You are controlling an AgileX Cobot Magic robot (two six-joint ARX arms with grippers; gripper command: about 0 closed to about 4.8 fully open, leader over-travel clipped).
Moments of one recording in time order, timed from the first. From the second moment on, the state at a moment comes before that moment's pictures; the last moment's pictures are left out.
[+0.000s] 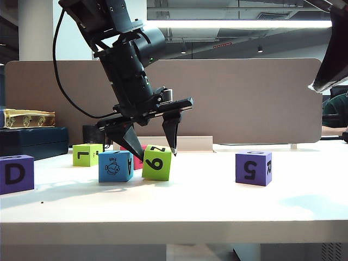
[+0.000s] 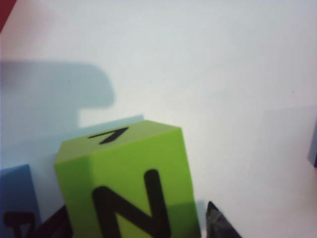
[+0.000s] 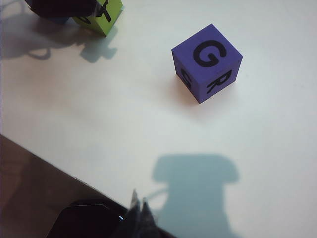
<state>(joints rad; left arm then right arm) -0.59 1.94 1.45 -0.52 0.02 -0.35 0.39 0.88 0.73 -0.62 -0.18 0.05</state>
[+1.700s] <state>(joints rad) -0.60 1.93 1.57 -0.70 -0.16 -0.13 0.39 0.88 0.73 -0.62 -0.18 0.05</state>
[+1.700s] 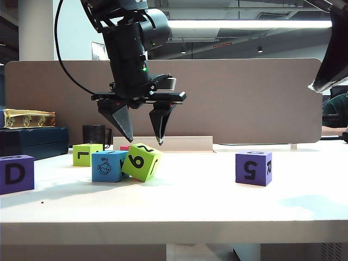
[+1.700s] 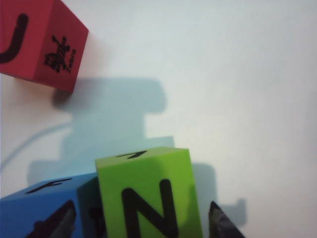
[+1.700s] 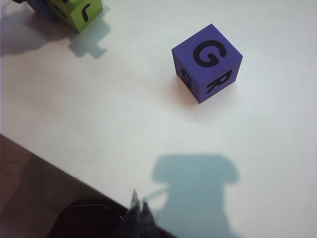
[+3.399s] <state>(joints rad) -0.58 1.98 1.63 -0.76 -0.09 -0.13 0.39 0.88 0.73 -0.62 -0.18 0.05</state>
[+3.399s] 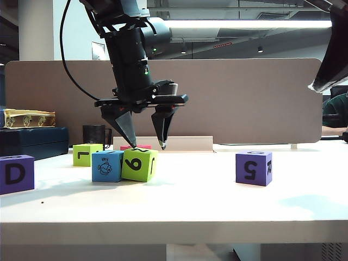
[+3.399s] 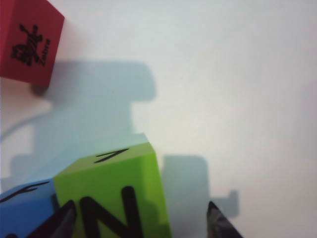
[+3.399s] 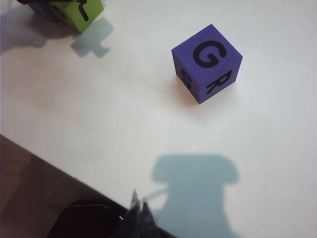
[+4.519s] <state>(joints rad) -0.35 1.98 1.77 -1.22 -0.09 0.04 0.39 0.89 0.73 -0.61 -0.18 0.05</state>
